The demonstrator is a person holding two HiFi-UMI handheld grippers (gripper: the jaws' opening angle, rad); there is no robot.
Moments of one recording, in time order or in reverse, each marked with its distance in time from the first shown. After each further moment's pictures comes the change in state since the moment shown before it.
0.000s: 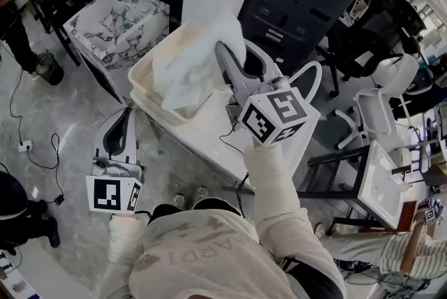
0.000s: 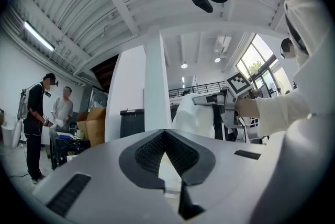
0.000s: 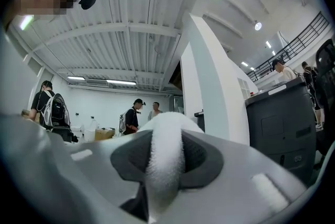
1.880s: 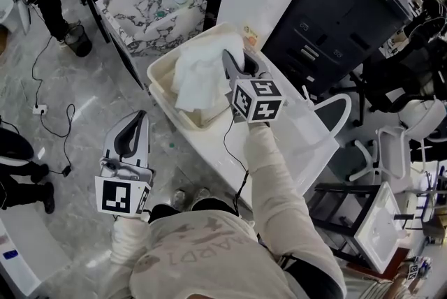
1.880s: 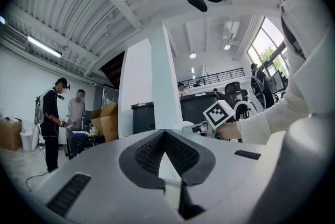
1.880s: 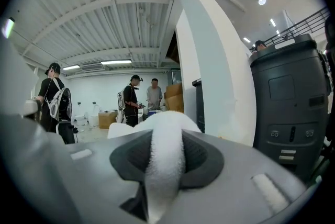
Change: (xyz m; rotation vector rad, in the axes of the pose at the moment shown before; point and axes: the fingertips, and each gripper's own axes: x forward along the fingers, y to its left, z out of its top) left arm 0.018 -0.004 -0.022 0.034 0.091 0.150; right arm 0.090 -0.070 -0.165 0.053 0.280 0.009
